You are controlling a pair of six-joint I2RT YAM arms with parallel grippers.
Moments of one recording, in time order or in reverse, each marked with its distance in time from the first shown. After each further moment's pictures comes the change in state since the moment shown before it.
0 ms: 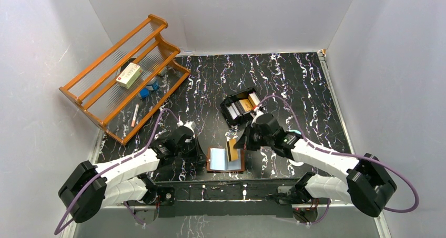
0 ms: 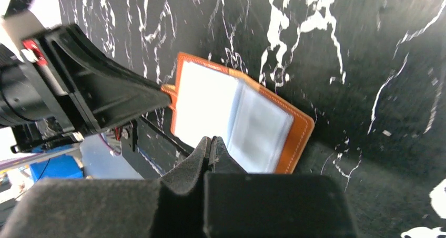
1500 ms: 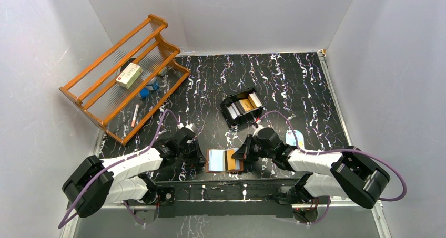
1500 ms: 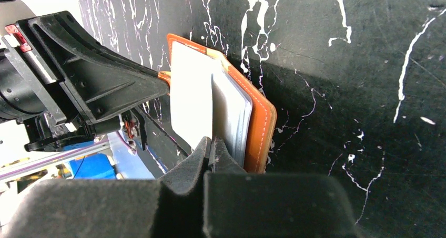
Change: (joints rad) left arm 0.000 0.064 -0.029 0.040 -0.011 -0.008; right arm 0.059 0.092 -0.298 0.454 -0.035 0.229
